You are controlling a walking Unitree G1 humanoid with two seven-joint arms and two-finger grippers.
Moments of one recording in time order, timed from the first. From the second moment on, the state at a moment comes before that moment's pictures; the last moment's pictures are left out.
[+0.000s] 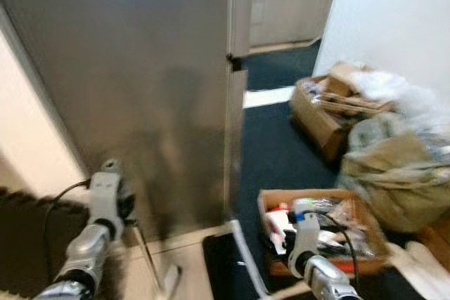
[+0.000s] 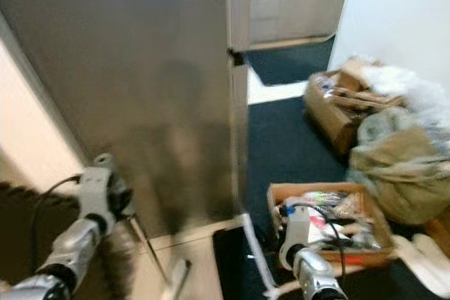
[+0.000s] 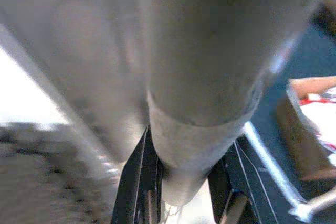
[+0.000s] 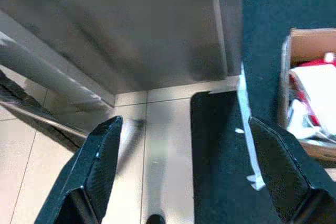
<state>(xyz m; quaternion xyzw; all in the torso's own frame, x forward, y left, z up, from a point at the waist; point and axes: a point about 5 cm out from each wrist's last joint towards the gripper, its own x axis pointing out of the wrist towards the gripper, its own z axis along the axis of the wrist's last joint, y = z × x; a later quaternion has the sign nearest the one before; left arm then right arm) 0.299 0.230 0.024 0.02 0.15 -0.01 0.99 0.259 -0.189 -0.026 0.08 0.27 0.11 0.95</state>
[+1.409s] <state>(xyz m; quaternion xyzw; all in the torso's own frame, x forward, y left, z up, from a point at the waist) 0.300 0.188 0.034 0.04 0.11 -0.26 0.96 0.253 -0.210 -0.029 0.07 0.29 0.06 0.95</state>
